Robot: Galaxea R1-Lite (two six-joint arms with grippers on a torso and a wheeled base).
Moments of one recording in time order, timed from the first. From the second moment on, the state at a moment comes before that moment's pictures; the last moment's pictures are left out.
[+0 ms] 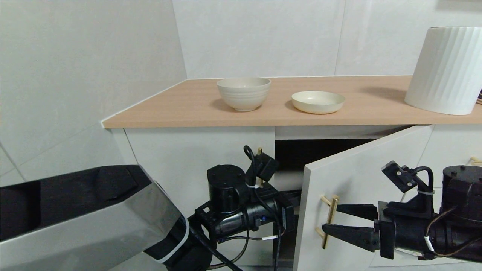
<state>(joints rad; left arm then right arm) -0.77 2.19 -0.82 -1.29 -0.43 -0.32 0.43 1.58 -0.32 -0.95 0.60 0.25</state>
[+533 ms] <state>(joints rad) -0.79 2.19 -0.89 -1.19 -0.43 -0.38 0.41 1.34 -0.25 -0.62 0.48 0.21</state>
